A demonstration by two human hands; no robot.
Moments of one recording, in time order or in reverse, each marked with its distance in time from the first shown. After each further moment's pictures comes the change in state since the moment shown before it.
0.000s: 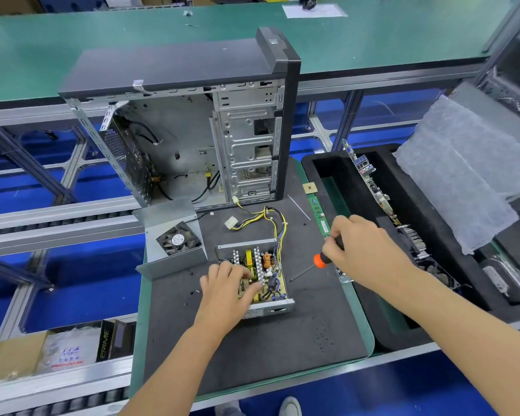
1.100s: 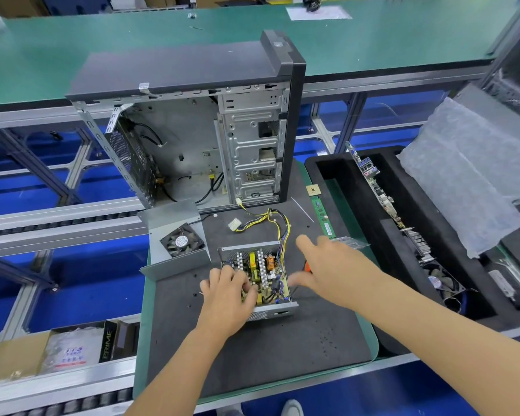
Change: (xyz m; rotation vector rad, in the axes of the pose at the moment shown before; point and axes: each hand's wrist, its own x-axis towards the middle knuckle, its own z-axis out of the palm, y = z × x) left_hand -0.003 -0.008 0.009 0.084 0.029 -0.045; right_hand -0.005 -0.042 0.006 -0.362 -0.323 -0.321
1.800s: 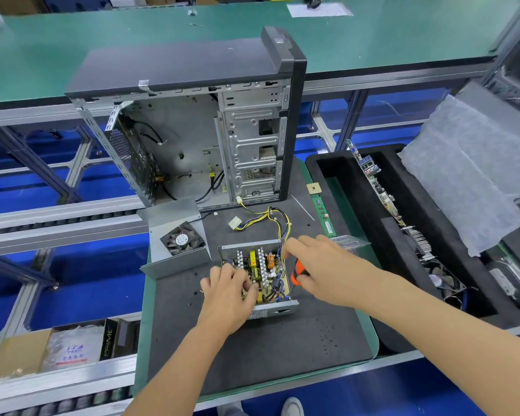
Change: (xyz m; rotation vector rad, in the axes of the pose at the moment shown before) left_hand 0.000 0.000 0.000 0.002 -0.005 0.001; right_hand 0.003 -0.004 -0.001 0.256 -0.005 -0.104
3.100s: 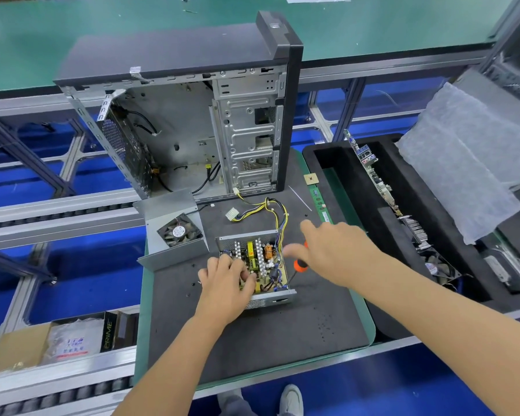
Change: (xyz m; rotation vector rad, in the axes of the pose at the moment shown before) left_hand 0.000 0.001 -0.001 -0.011 -0.013 -0.010; right_hand 0.001 0.009 0.002 -0.359 0.119 0.118
